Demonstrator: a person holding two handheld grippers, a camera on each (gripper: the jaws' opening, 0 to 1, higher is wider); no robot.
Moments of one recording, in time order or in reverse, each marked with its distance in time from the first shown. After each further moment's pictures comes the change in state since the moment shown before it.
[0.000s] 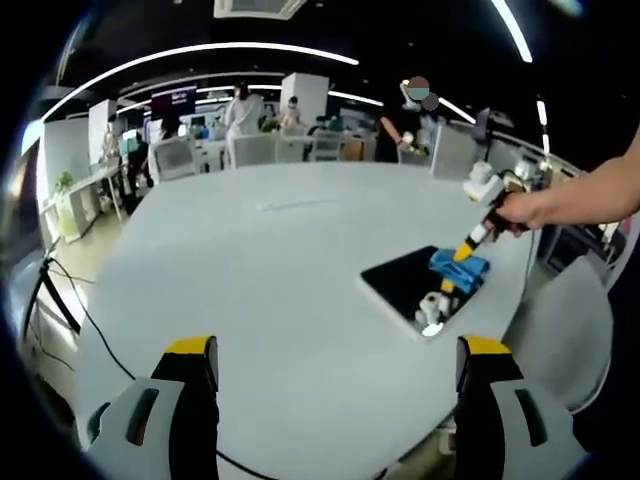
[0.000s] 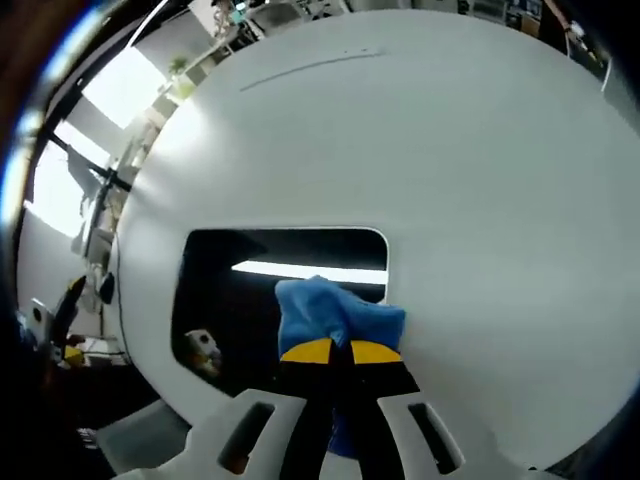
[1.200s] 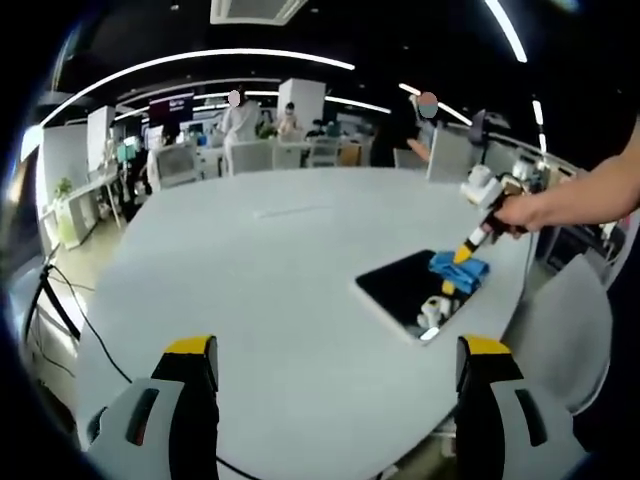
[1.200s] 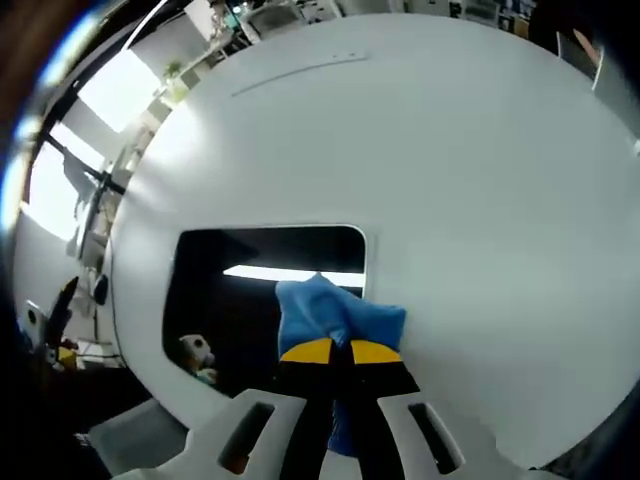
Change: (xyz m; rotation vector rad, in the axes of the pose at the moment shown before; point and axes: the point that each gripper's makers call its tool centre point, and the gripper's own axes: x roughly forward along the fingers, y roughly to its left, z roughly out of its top) left arm 0.000 -0.007 0.004 0.025 -0.027 -0.004; right arm -0.006 -0.009 -0.006 0.005 -0.022 -0.032
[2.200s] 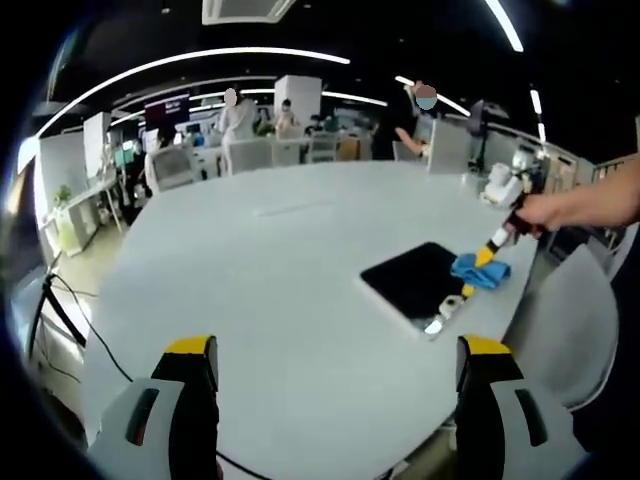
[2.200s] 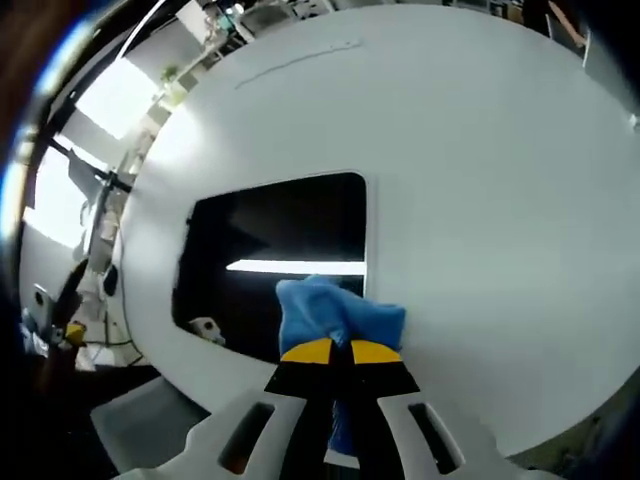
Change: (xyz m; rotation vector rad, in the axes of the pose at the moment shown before) left arm 0.000 0.004 0.000 0.026 0.026 0.010; right arm -0.012 0.006 -0.045 0.038 0.032 0.034
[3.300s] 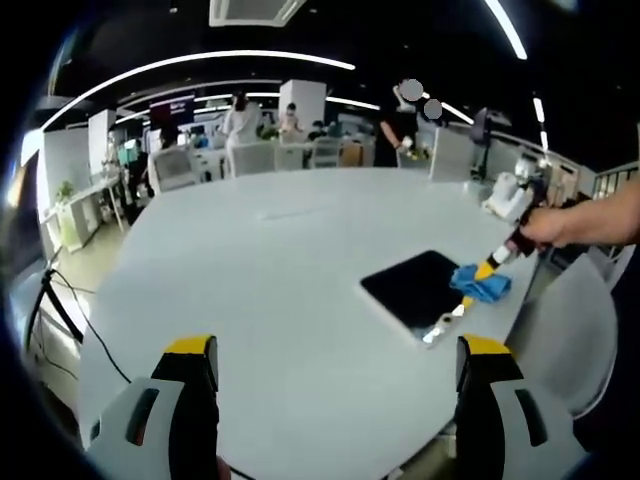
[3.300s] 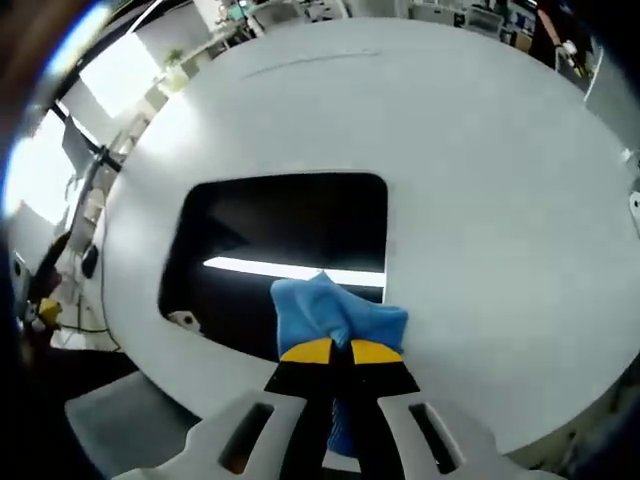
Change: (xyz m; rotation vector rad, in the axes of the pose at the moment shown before) left arm 0.003 -0.001 0.003 -0.025 -0.028 0.005; right arm 0.001 0.015 -0.001 -0.080 -0.037 -0.106
